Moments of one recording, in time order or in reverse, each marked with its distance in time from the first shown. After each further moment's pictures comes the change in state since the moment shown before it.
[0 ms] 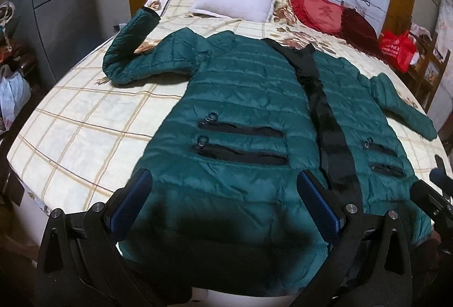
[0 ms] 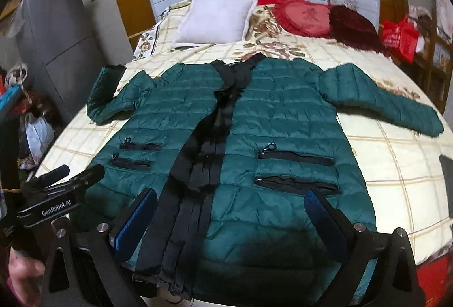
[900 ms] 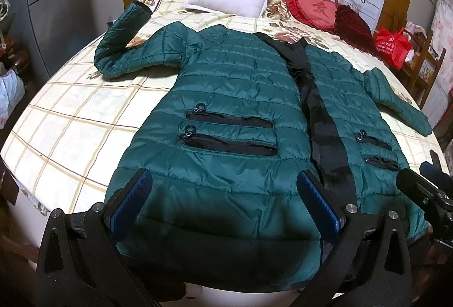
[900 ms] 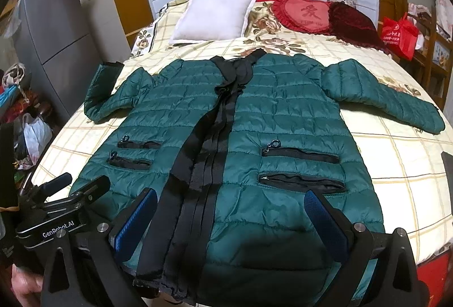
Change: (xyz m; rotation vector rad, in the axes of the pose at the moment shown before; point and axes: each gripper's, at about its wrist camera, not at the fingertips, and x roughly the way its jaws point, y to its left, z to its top) left arm 0.002 -0.005 -0.009 0.006 0.013 -0.029; right arm 0.011 -0.001 -0.005 0.029 0.003 0.004
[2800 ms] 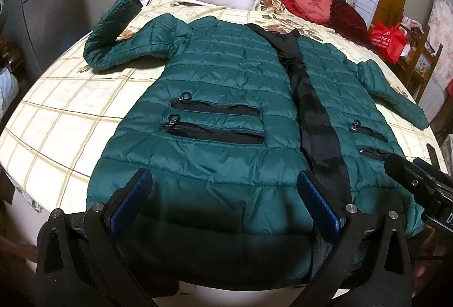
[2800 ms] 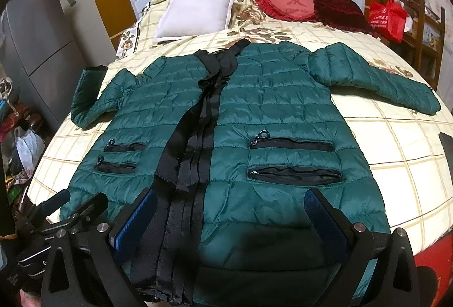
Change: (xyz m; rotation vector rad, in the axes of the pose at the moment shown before) left arm 0.009 -0.010 -0.007 0.016 0.030 -0.026; right arm 0.015 -0.011 -0.001 0.073 0.032 -0.037
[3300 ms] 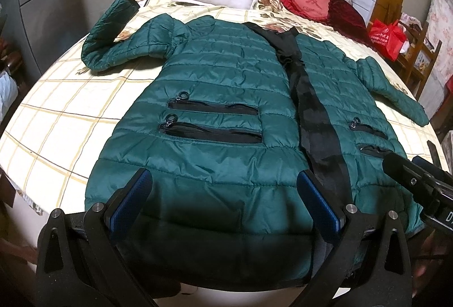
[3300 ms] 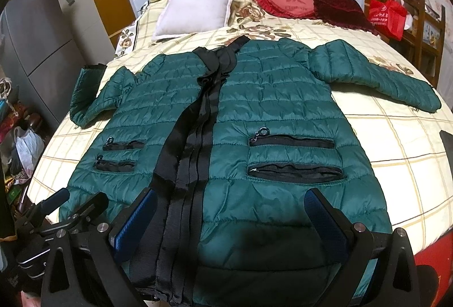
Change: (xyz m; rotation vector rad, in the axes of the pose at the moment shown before) left arm 0.004 0.000 0.000 0.016 0.001 0.000; right arm 0.002 0.000 -0.001 0.002 0.006 -0.002
